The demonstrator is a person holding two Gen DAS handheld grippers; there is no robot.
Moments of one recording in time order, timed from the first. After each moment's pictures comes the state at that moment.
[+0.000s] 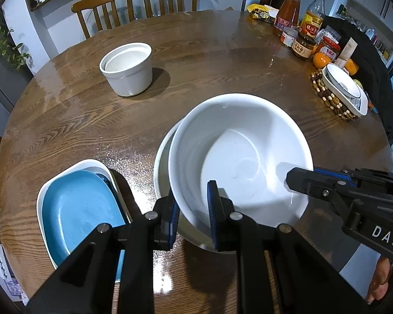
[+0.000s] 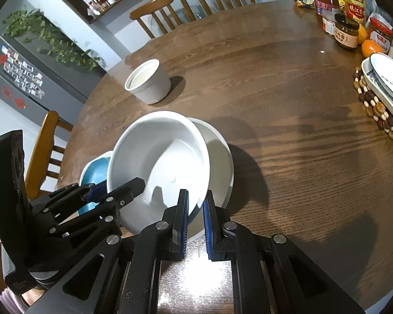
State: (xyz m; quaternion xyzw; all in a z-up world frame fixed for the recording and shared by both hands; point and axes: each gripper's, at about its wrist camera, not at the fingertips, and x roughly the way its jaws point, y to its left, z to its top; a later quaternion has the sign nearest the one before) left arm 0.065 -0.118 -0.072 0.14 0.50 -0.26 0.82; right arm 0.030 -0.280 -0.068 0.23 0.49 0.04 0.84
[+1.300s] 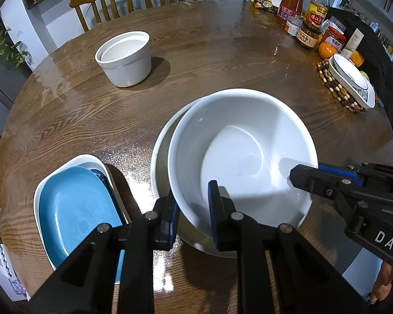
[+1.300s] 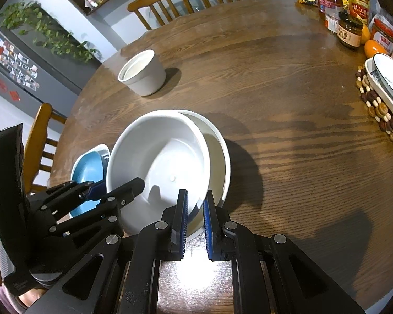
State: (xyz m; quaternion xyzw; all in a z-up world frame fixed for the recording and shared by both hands) left arm 0.071 -0.127 -0.086 0.15 0.51 -0.25 0.81; right arm 0.036 -0.276 -0.079 0.21 0.50 0.03 0.84
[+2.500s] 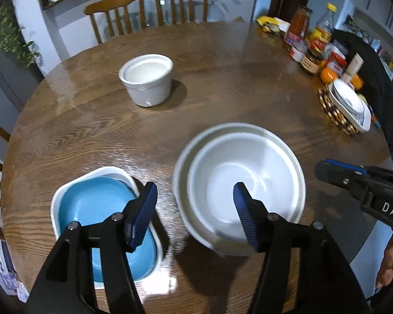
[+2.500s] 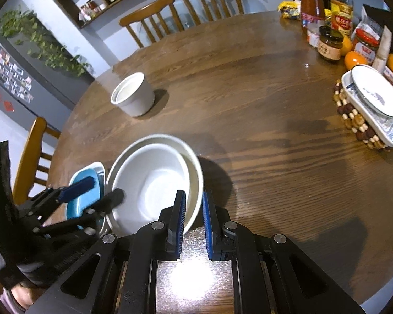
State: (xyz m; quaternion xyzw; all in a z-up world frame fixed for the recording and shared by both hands) left arm 0.075 -0.103 -0.051 0.12 0.48 -0.23 0.84; right arm 0.022 -0.295 -0.052 0.21 0.47 -0.01 0.85
